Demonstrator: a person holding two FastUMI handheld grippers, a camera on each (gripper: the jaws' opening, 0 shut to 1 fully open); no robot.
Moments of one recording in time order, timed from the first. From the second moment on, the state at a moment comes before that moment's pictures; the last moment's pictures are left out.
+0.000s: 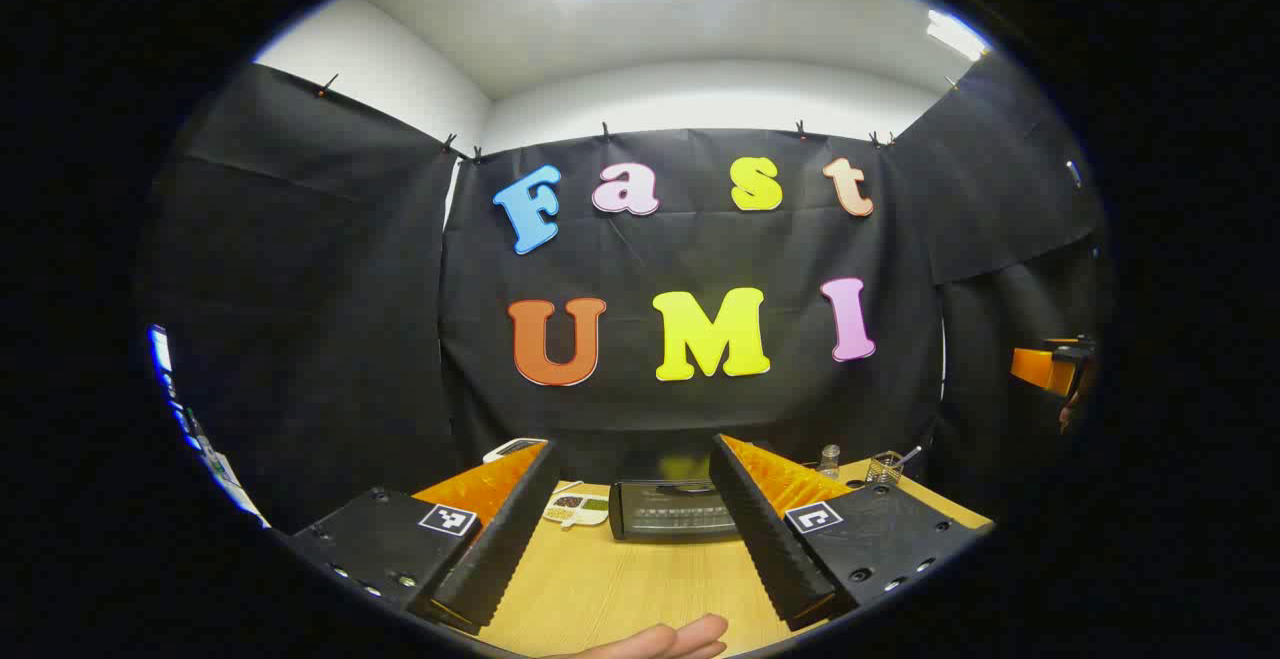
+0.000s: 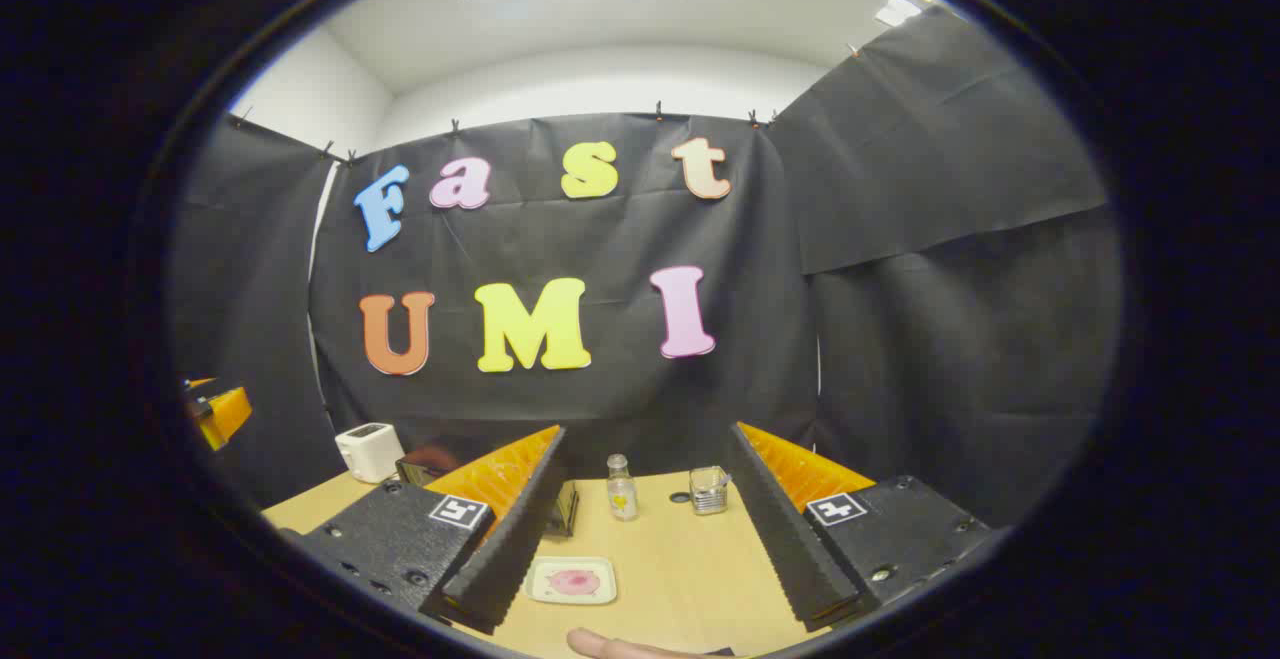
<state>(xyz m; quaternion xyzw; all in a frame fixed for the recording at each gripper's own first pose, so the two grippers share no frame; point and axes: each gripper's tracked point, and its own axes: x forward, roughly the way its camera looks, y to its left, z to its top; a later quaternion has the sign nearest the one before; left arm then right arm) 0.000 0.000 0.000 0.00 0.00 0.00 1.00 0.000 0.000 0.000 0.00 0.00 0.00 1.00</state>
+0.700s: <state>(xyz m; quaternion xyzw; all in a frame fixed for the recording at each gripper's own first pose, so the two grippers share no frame) 0.012 -0.015 -0.018 0.01 0.01 -0.02 1.00 0.001 0.001 0.003 -0.01 -0.01 0.02 1.00</state>
